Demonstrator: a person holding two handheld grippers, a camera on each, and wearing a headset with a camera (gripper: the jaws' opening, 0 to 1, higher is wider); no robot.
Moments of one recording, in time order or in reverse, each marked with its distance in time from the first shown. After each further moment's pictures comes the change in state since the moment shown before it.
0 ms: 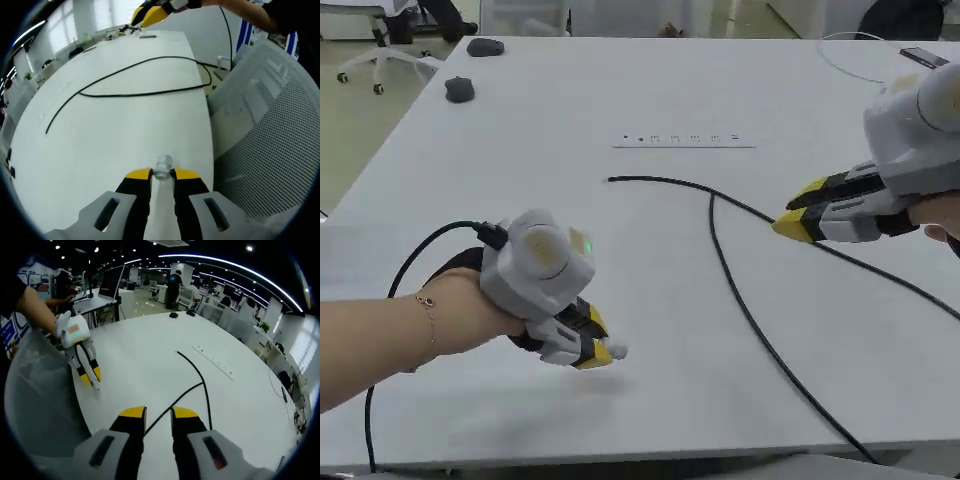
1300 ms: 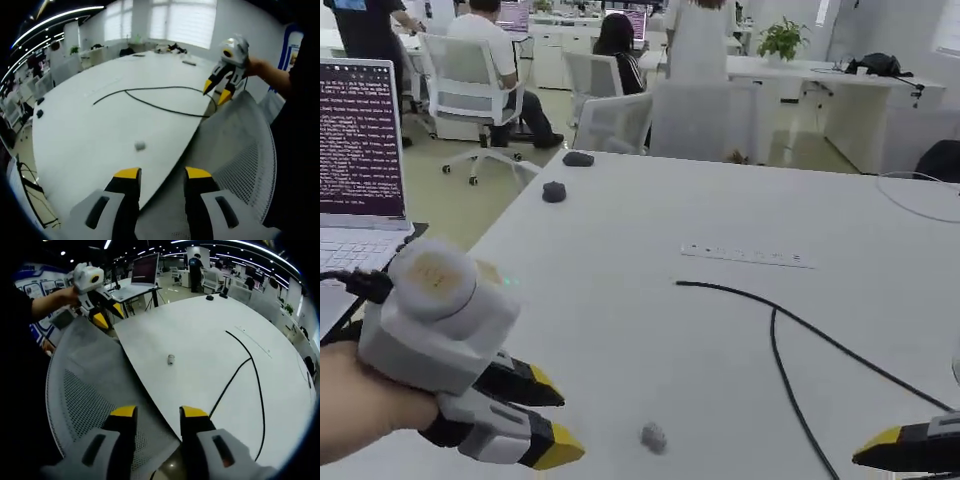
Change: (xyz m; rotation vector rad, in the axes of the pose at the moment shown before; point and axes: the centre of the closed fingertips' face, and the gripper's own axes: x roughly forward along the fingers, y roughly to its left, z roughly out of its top) left arm -0.187 -0.077 -0.019 -0.333 -0.149 0.256; right arm -0.032 0.146 -0.032 0.063 0.134 0.286
